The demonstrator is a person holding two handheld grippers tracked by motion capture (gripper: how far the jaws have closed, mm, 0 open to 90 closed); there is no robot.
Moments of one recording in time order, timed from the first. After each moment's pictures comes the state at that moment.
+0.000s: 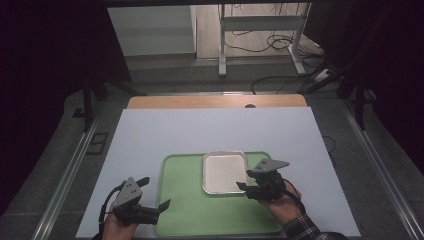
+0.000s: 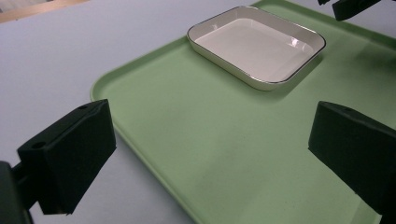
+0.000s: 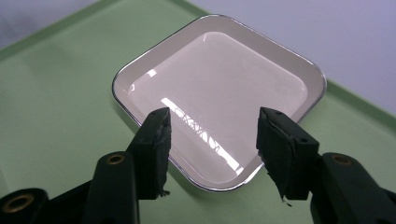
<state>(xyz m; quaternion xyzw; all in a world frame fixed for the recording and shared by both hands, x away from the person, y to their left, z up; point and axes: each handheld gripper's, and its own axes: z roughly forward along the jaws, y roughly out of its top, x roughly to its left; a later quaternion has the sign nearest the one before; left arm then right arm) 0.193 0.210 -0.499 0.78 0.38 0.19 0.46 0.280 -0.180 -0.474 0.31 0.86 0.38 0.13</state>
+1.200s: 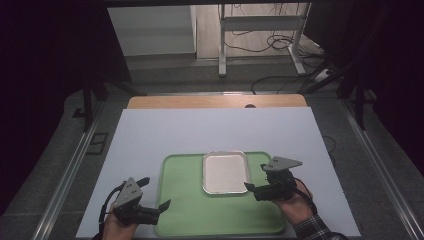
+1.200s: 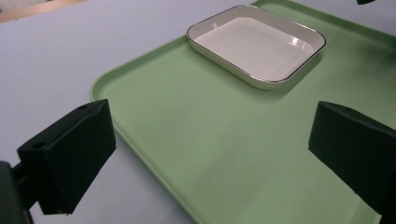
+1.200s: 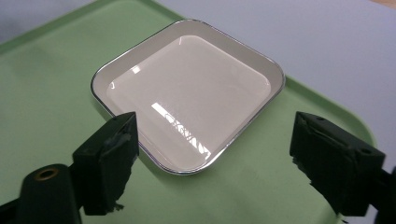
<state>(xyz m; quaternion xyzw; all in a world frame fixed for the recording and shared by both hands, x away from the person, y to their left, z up) 0.193 0.210 -0.499 0.78 0.38 0.19 0.46 0.283 -0.205 -0.468 0.31 0.85 0.39 0.15</state>
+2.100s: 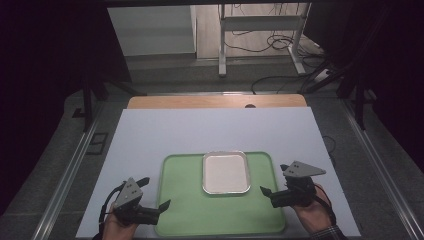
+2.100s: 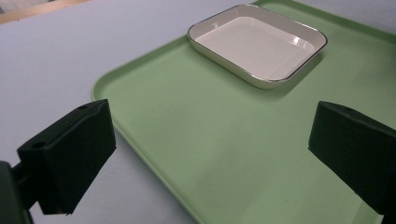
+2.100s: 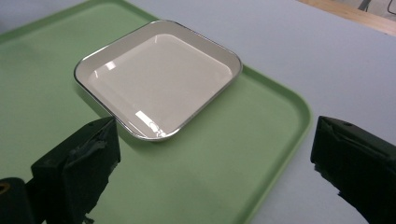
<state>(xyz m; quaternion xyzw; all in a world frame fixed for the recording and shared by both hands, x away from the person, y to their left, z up) 0.193 0.210 -0.499 0.78 0.38 0.20 0.46 0.266 -0.248 -0.461 0.32 0.83 0.41 0.19</state>
